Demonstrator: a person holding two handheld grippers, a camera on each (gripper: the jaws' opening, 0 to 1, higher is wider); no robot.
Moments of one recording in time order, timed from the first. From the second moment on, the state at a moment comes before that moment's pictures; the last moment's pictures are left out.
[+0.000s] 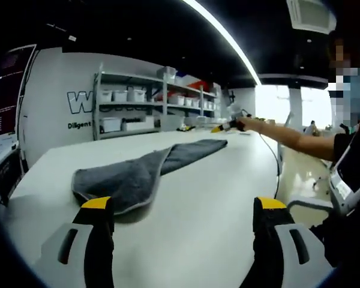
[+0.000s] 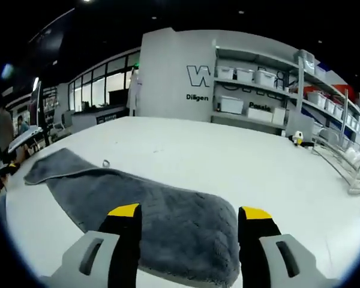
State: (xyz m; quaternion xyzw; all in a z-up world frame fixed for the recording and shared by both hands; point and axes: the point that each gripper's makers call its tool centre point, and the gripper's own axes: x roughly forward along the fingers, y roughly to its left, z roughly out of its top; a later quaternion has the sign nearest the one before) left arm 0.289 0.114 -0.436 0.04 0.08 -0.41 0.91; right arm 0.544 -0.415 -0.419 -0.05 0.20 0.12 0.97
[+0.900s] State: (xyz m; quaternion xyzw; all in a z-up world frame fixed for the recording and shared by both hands) left arm 0.286 0.126 -0.444 0.05 0.09 -0.40 0.91; right arm 0.610 -0.432 -0.474 -0.11 0.29 0.11 0.94
